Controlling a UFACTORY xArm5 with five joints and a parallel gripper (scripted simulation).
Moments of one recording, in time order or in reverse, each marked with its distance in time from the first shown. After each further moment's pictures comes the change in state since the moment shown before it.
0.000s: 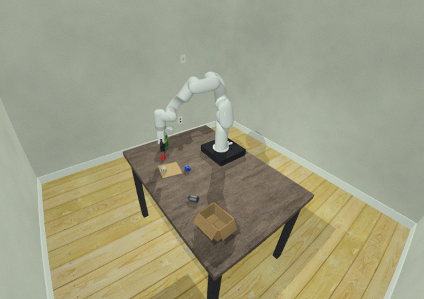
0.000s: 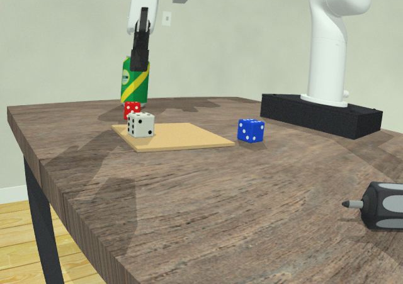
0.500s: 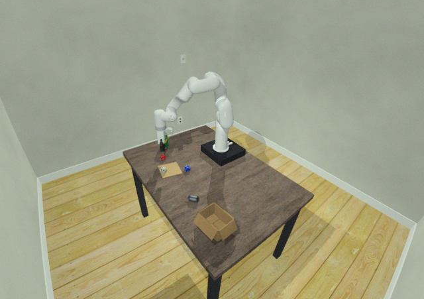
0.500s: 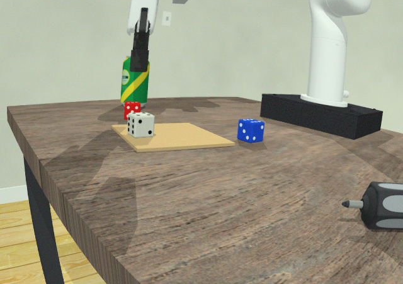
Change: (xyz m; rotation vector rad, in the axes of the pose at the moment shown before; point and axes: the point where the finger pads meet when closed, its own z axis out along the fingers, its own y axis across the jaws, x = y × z) arm 0.000 0.000 0.001 0.000 0.000 0.000
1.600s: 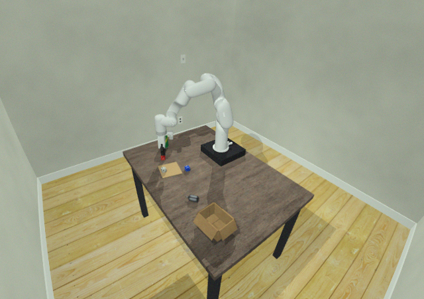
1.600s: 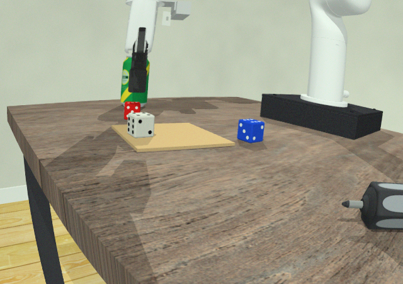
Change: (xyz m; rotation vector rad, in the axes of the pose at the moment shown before) arm 0.000 0.001 0.037 0.000 0.000 0.000
